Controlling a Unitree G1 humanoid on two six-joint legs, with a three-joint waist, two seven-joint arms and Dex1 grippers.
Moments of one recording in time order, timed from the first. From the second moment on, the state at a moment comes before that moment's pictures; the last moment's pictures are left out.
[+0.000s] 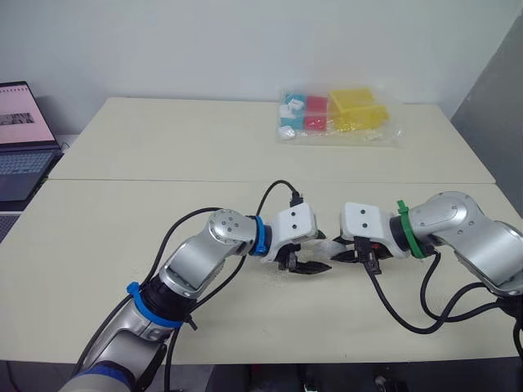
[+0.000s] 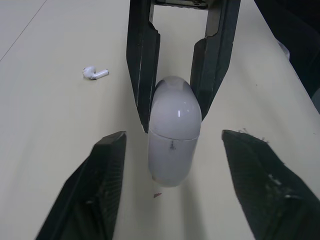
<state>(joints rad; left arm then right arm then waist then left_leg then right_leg) -0.62 0.45 -0.47 -0.26 -0.23 0.64 -0.99 -0.66 -1.00 0.43 -0.51 0.30 0.82 1.09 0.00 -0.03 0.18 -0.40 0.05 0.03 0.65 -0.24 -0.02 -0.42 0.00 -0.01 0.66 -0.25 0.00</state>
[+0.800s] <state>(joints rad) -0.62 0.44 -0.47 -0.26 -0.22 0.65 -0.97 -0.64 -1.01 0.41 -0.52 0.26 0.79 1.11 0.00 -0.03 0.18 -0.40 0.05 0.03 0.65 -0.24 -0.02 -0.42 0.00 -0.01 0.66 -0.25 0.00</state>
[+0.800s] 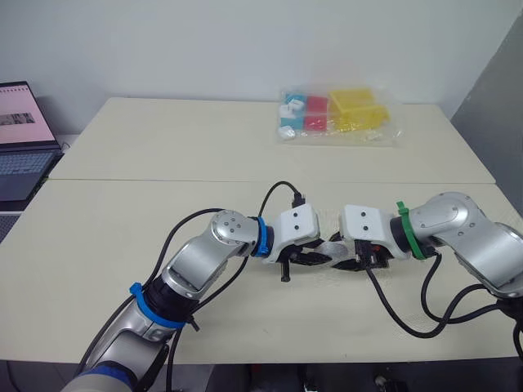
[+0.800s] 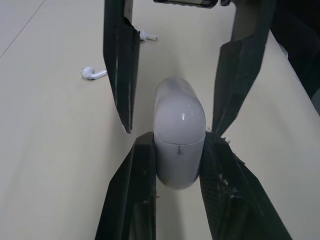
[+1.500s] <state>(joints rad) -0.43 0.30 -0.28 -0.08 -0.33 0.23 -1.01 -0.42 -0.96 -0.02 -0.61 0.41 0.58 1.05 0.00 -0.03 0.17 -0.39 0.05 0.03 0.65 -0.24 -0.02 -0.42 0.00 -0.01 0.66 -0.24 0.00</state>
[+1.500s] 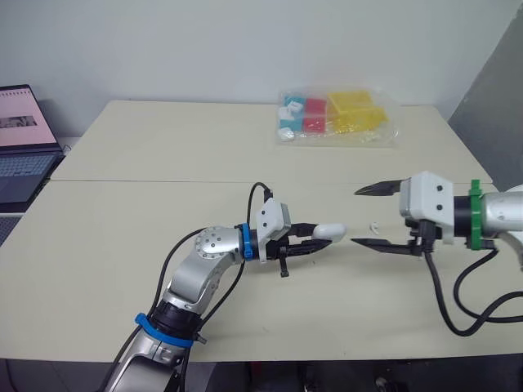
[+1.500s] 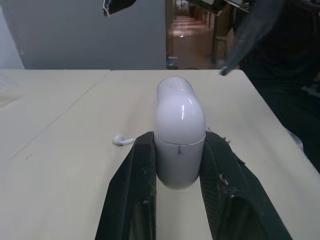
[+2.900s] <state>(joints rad) -0.44 0.33 -0.34 -0.06 -0.24 0.09 -1.06 -0.45 -0.99 0.00 -0.57 0.46 0.70 1.03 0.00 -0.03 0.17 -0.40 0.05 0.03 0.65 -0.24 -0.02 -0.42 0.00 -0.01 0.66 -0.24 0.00</state>
